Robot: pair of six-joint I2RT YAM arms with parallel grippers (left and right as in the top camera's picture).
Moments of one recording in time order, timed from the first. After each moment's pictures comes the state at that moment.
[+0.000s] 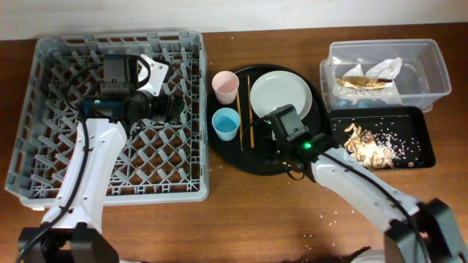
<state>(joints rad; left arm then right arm) -0.07 1.61 1.37 -0.72 0.21 0.23 0.49 1.57 0.96 -0.47 0.04 0.37</state>
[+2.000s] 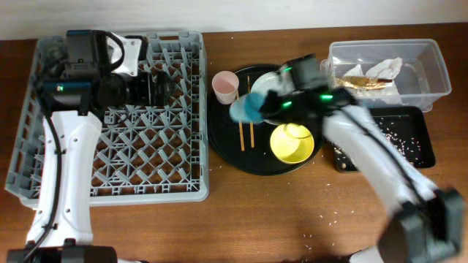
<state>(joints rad) 0.00 1.62 1.67 -1.00 0.44 0.06 0.30 1.65 1.38 -0.68 -0.40 0.54</state>
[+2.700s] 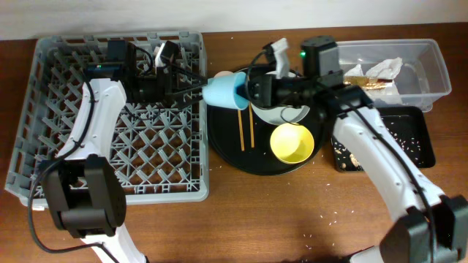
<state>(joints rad) 0.00 1.97 1.67 -1.04 1.53 0.02 0.31 1.66 1.39 -0.35 -0.83 0.48</state>
